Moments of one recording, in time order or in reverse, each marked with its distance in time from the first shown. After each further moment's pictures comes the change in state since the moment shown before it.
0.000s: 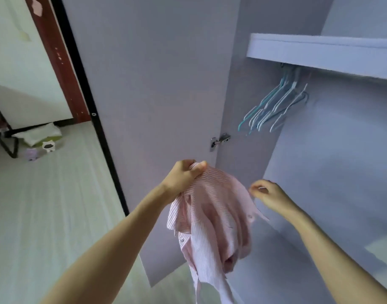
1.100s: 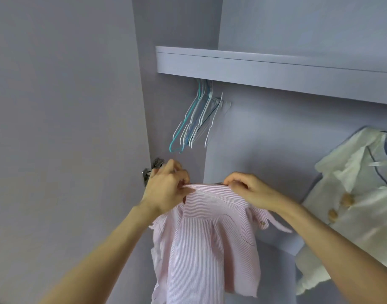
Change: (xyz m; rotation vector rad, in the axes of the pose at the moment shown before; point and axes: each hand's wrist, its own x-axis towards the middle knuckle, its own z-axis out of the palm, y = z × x) left_hand 0.139 0.010 0.062 0.859 -0.160 0.642; right_hand 0.021 -0.018 -0.084 -0.157 0.102 -0.107
